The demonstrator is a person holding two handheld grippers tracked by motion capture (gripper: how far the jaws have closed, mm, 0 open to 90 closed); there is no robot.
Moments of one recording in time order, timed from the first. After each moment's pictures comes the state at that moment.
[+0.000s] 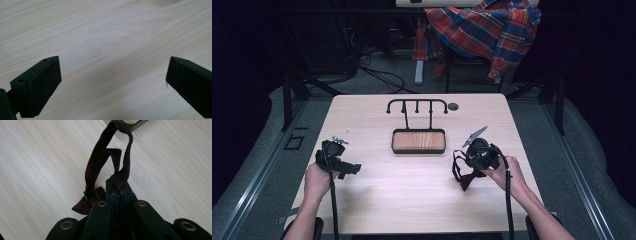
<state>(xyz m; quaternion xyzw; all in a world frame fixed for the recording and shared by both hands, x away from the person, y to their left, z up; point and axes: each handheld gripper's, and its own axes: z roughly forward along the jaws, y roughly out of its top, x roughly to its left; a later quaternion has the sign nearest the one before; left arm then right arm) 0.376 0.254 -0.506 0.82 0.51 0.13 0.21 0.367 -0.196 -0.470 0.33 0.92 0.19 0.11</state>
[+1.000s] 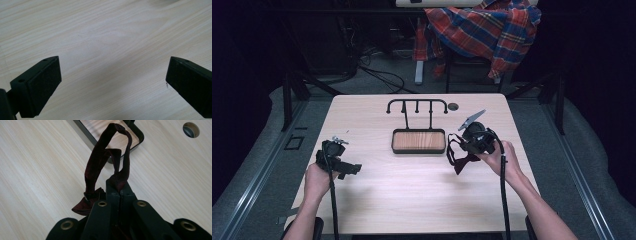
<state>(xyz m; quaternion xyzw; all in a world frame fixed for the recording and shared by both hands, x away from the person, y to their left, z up) 0.375 0.254 -0.505 0.82 0.51 0.12 0.21 0.392 -0.183 -0.437 0.32 0.91 0.23 0.14</state>
